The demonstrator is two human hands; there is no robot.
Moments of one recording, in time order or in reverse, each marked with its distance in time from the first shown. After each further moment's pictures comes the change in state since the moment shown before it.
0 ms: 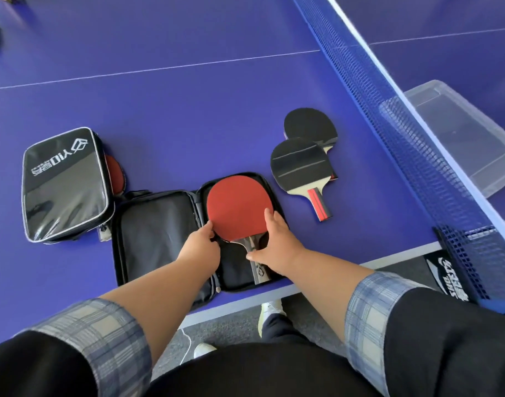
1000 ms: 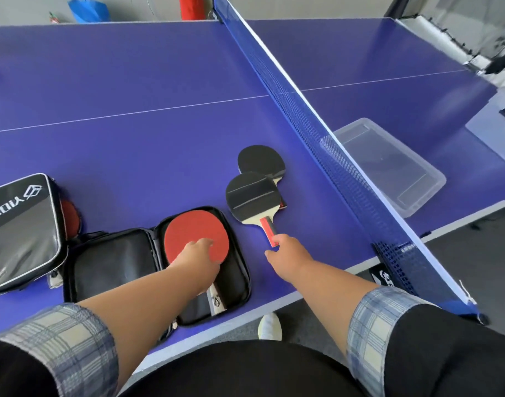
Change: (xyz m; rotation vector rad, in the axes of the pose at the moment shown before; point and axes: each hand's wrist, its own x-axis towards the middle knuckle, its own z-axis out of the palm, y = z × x) left_hand -0.017 0.086 0.015 0.333 -0.115 0.159; right_hand -0.044 0.040 -0.100 0.050 0.179 0.262
